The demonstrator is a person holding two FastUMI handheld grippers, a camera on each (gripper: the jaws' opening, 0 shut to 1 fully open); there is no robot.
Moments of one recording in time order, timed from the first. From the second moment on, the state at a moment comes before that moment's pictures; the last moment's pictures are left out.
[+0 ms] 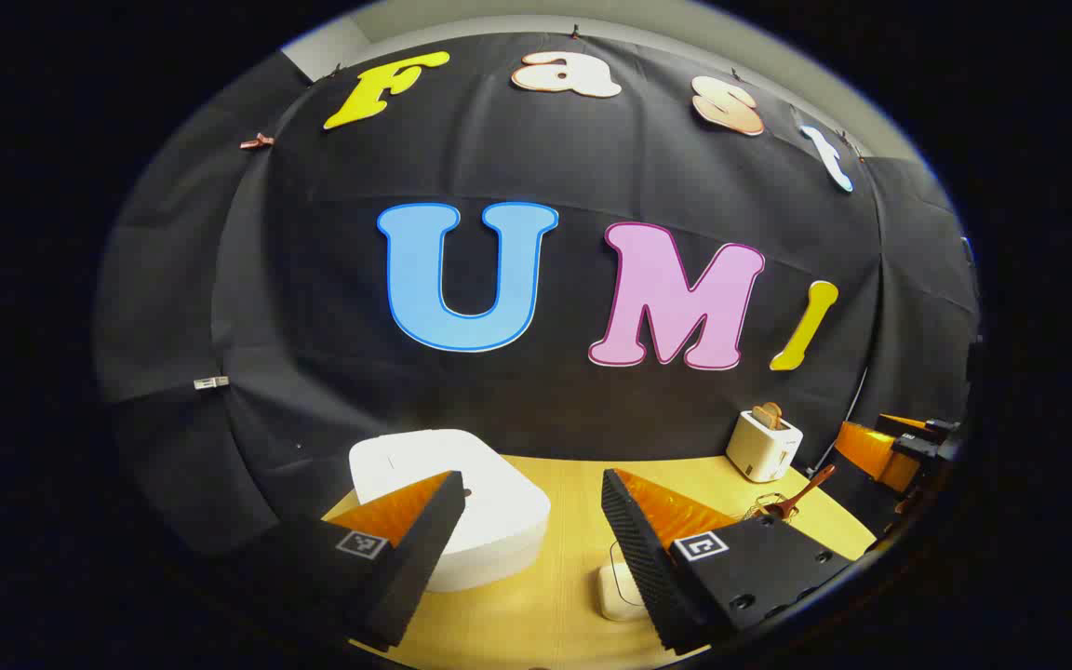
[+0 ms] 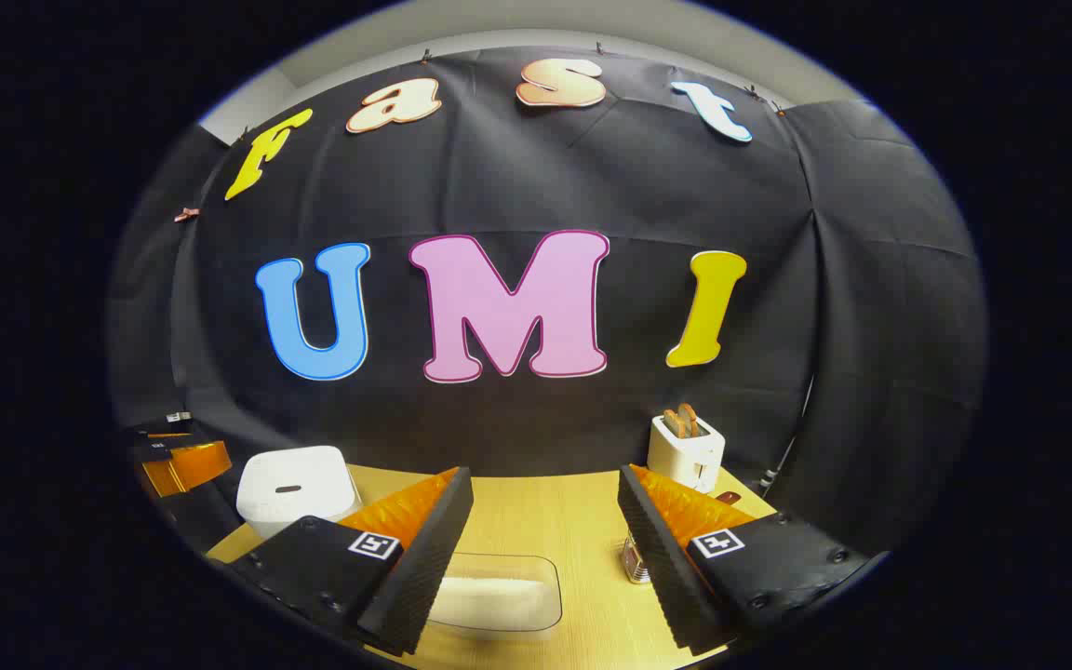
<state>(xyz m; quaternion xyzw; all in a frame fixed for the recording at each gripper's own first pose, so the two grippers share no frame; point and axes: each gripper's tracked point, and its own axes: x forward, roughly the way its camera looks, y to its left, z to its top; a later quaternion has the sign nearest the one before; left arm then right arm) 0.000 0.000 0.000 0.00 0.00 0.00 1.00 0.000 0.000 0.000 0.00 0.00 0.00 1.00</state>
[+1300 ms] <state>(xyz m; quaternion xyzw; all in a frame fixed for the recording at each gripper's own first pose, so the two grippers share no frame) 0.065 0.049 0.001 0.00 0.02 0.01 1.00 -0.001 -0.035 -0.018 0.02 0.03 -0.03 1.00</state>
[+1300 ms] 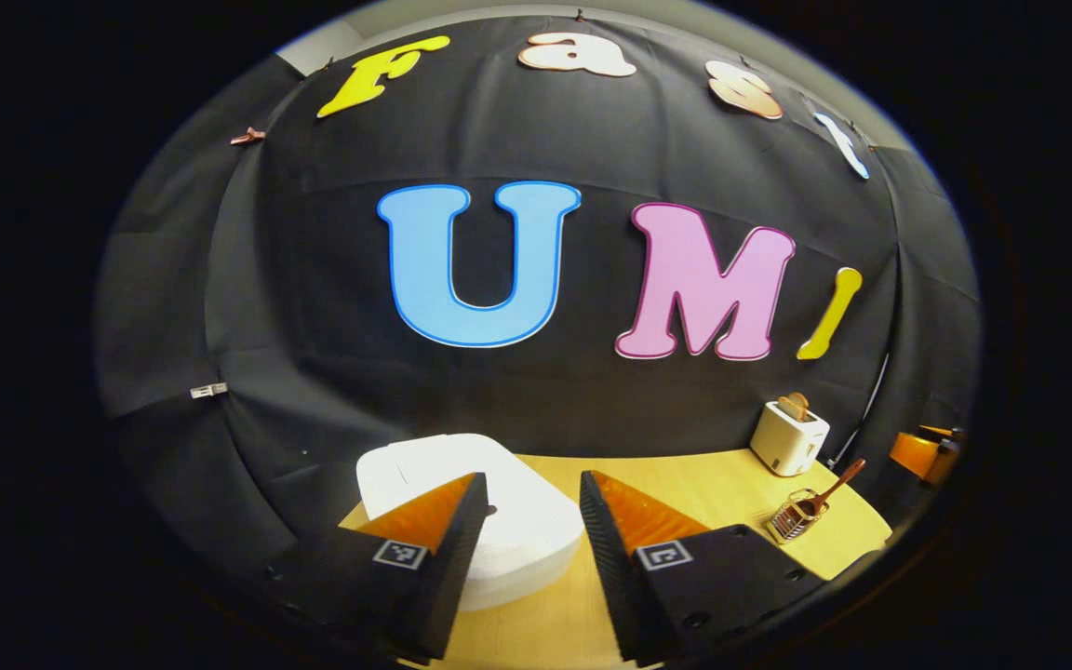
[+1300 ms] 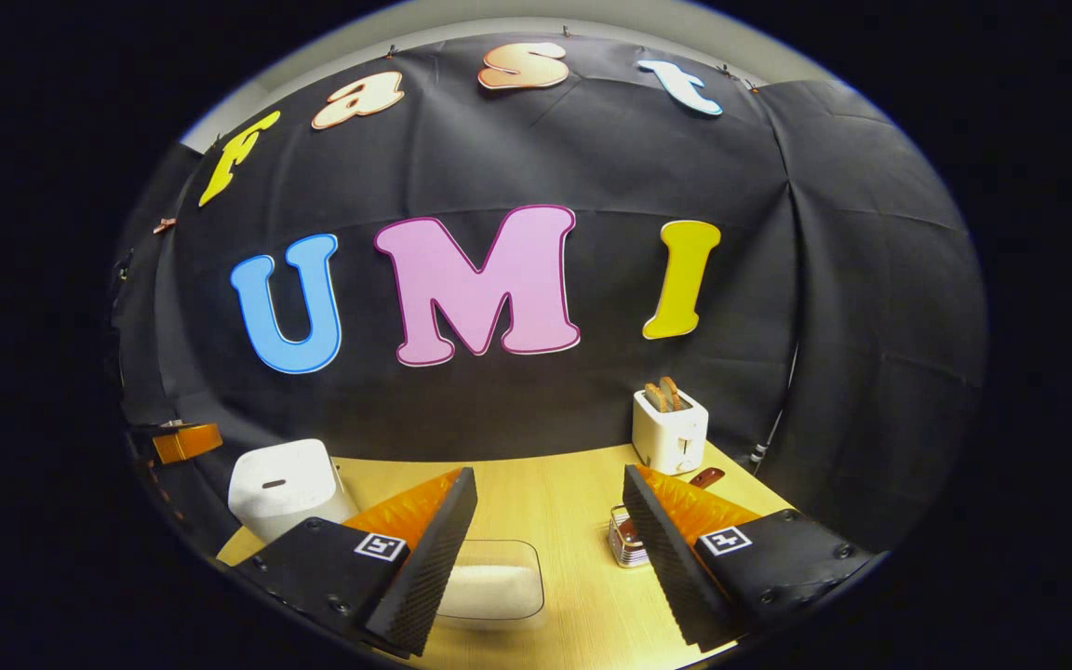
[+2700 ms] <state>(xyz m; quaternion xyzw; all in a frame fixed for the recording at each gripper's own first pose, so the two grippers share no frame) 0.192 0.103 -0.120 -0.03 0.21 -0.01 0.98 -0.050 -0.053 -0.053 0.02 0.09 -0.13 0.99</state>
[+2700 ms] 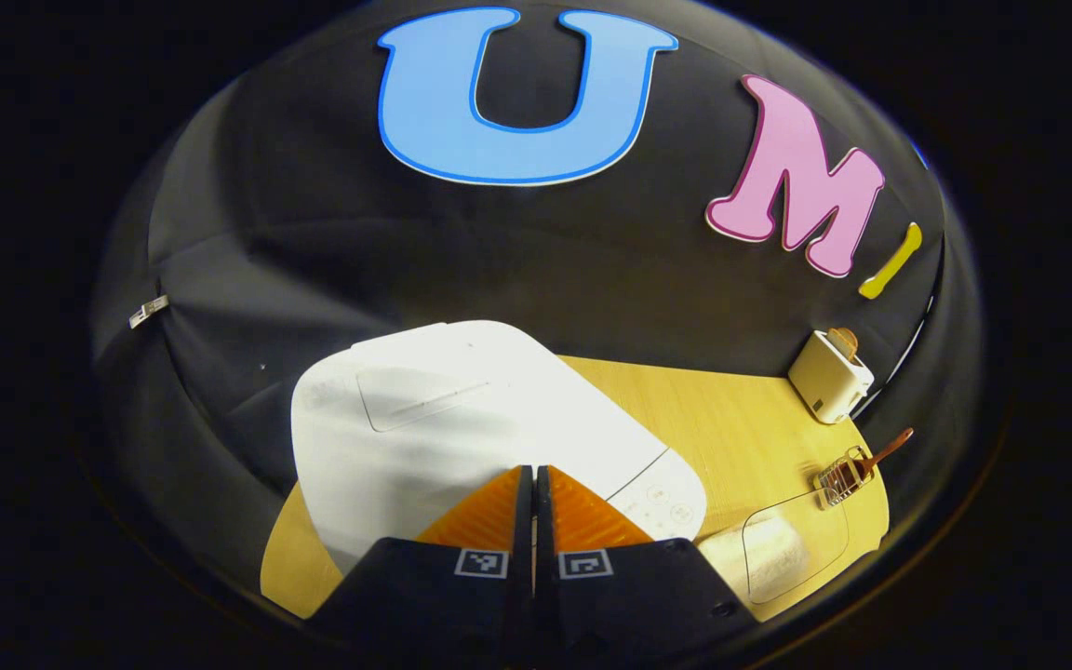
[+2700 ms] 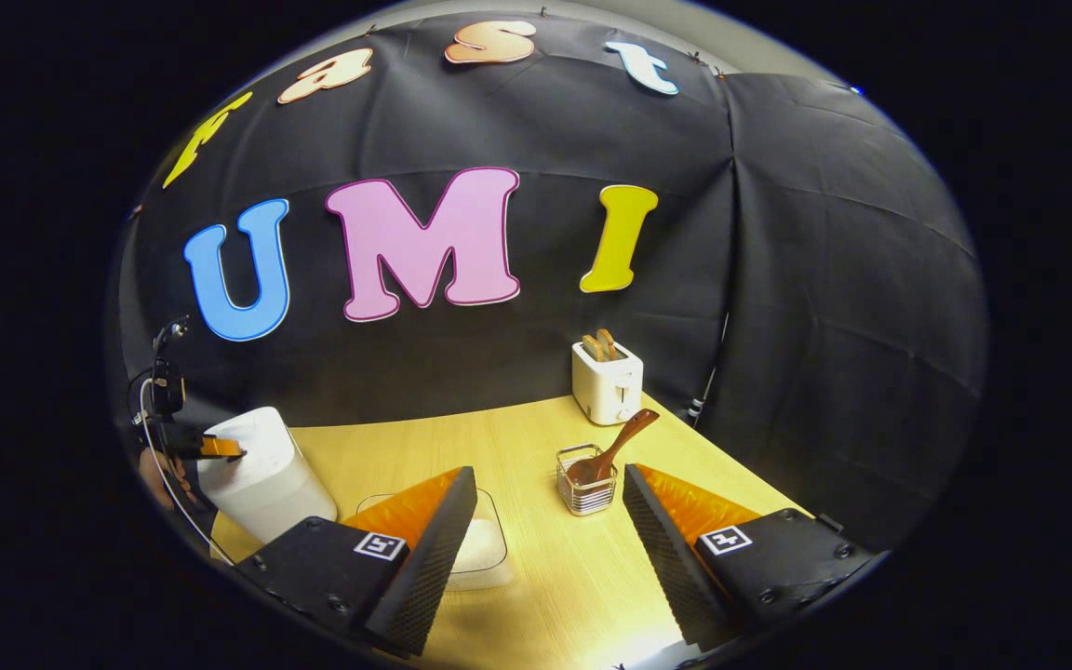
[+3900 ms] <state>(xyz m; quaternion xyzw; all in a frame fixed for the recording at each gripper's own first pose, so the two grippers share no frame) 0.101 0.120 -0.004 0.04 0.02 0.00 1.00 -0.037 -0.017 -0.059 0.04 0.09 -0.09 0.99</state>
